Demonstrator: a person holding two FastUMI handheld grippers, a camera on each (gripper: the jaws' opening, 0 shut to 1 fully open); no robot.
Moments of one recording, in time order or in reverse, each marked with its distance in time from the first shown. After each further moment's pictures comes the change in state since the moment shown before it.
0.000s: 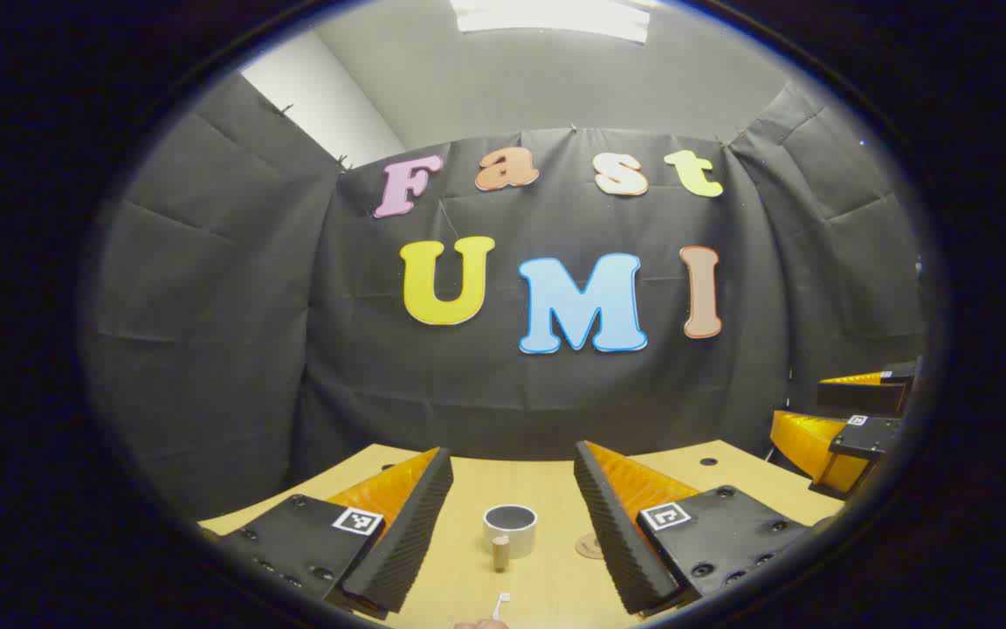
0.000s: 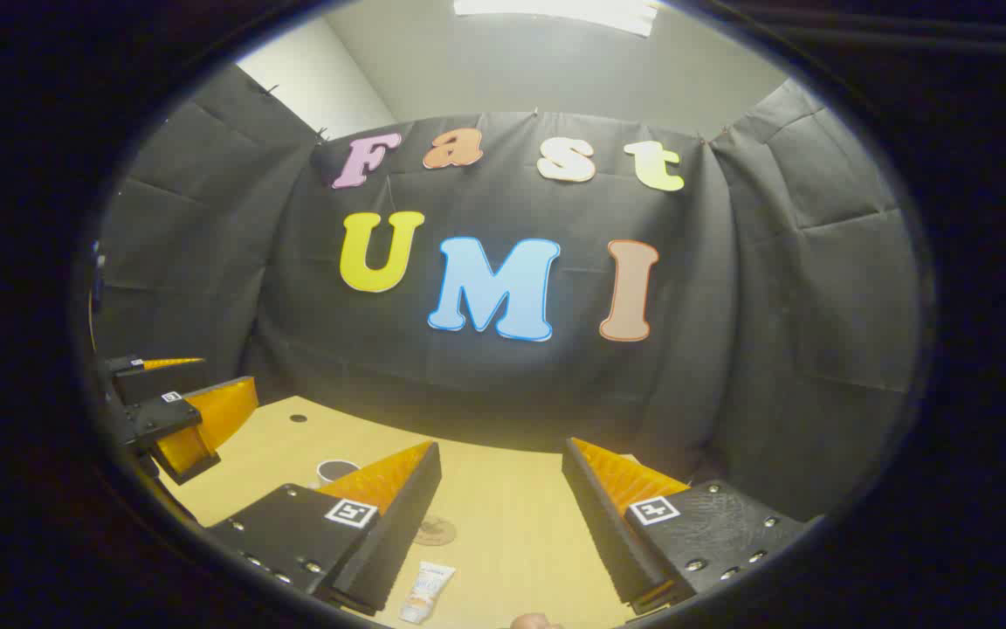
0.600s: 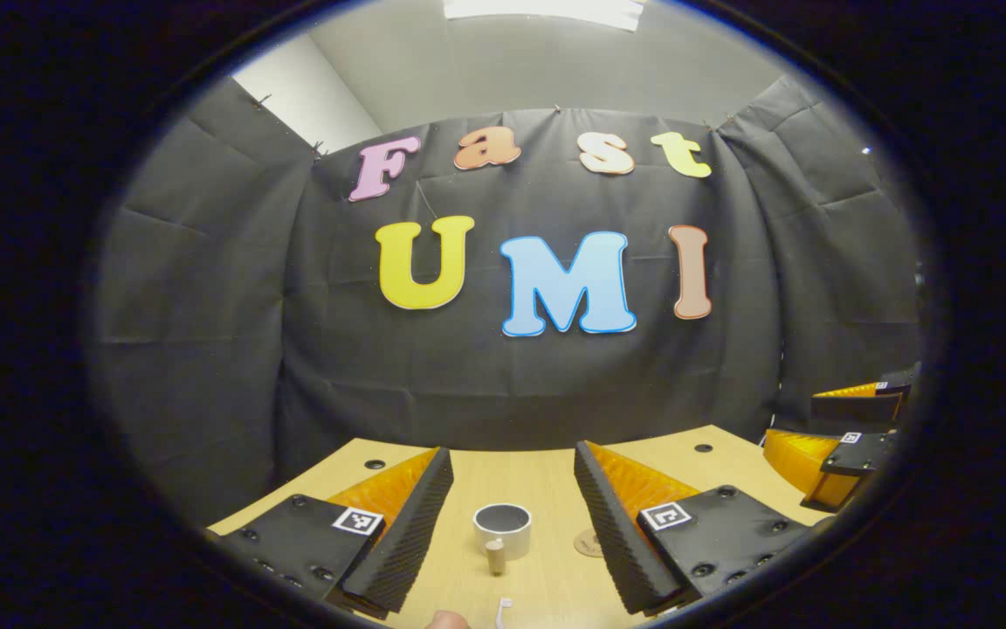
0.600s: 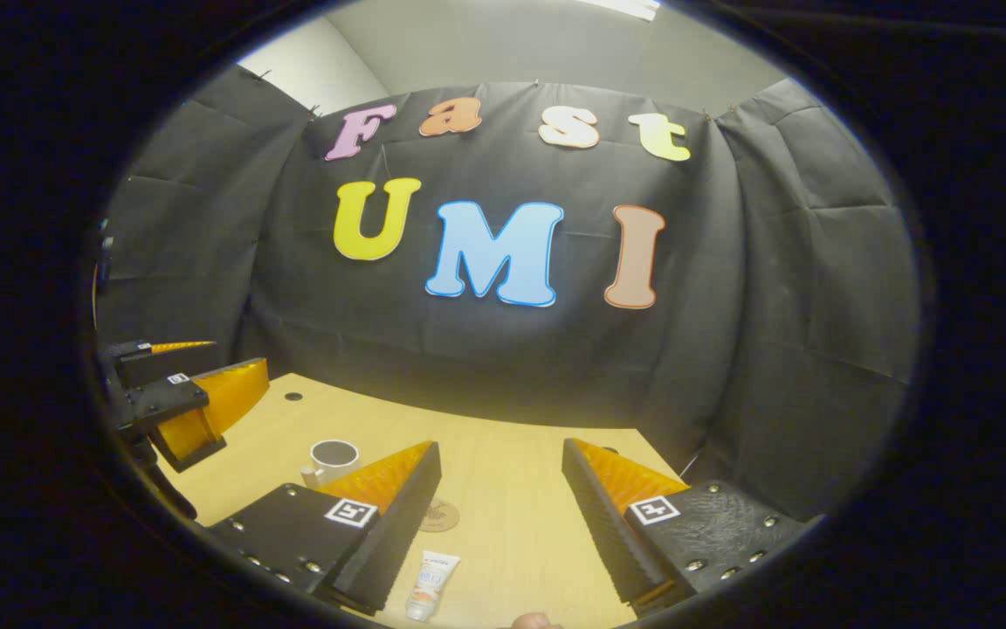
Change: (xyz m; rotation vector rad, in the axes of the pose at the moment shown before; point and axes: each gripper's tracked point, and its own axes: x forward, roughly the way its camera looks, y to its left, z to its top) left arm 0.041 -0.004 -0.025 0.002 0.074 -0.068; right arm 0.022 0.011 -0.024 0.003 0.111 -0.003
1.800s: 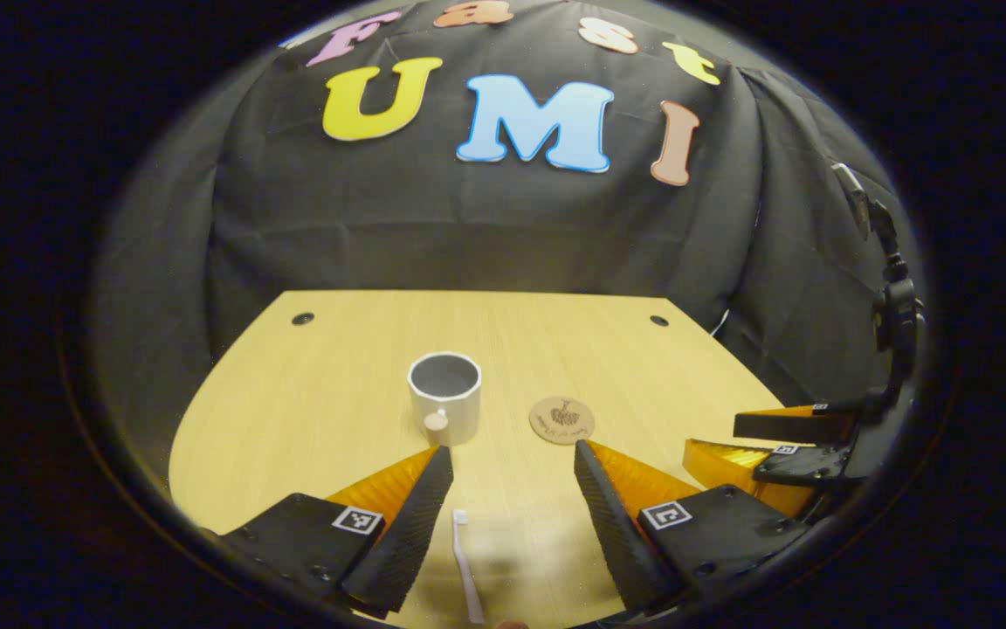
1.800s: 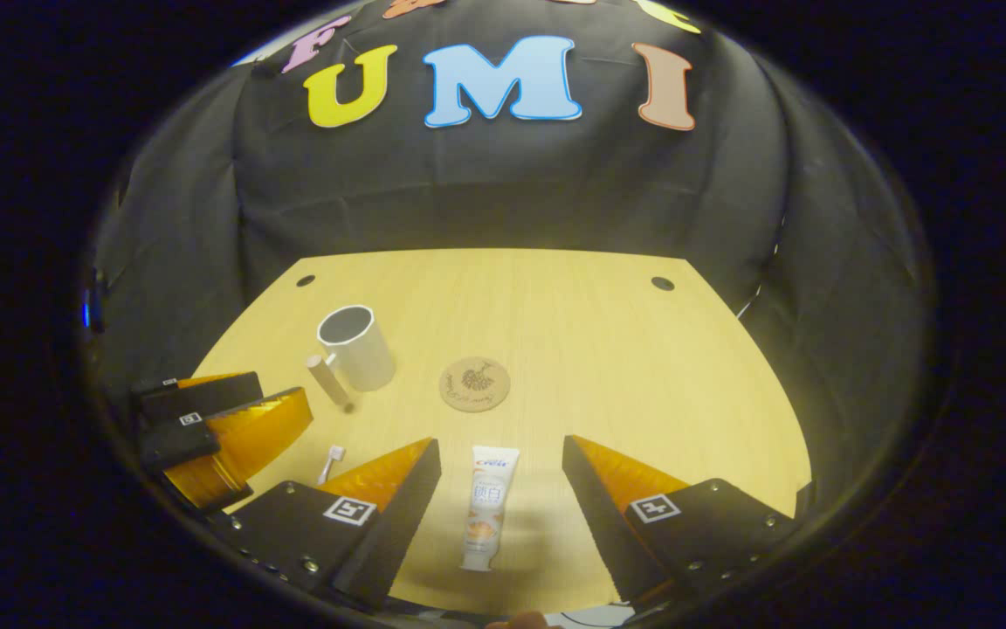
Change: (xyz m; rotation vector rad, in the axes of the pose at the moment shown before) left arm 0.011 -0.017 -0.170 -0.127 0.606 -0.187; right arm 0.010 0.047 -0.136 0.135 0.611 0.101
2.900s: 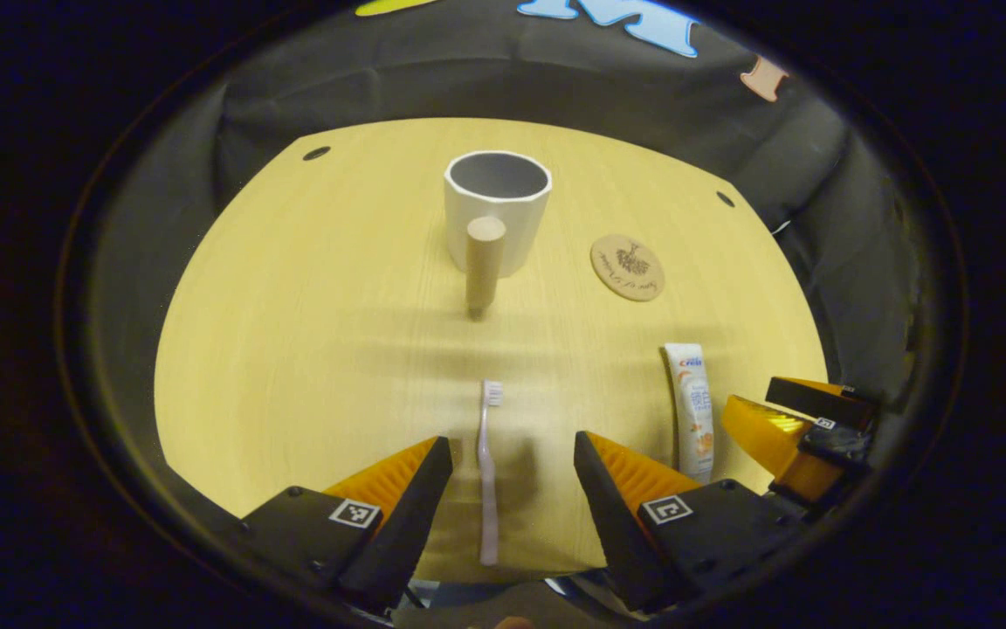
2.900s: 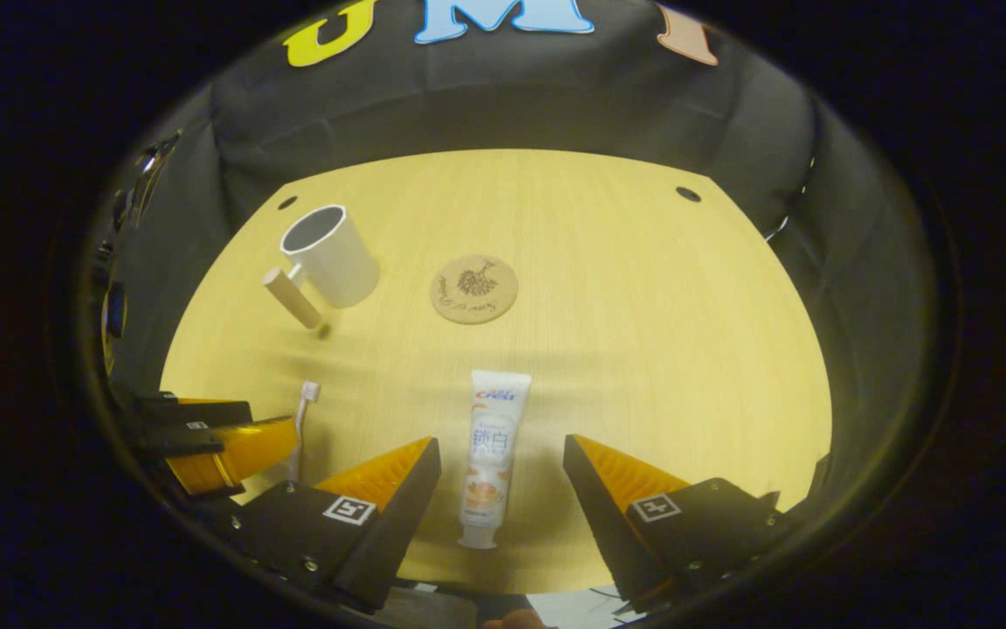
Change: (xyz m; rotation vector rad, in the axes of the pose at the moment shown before) left arm 0.003 0.039 -0.106 -0.120 0.563 0.122; right arm 0.028 0.003 -0.068 0.013 0.331 0.018
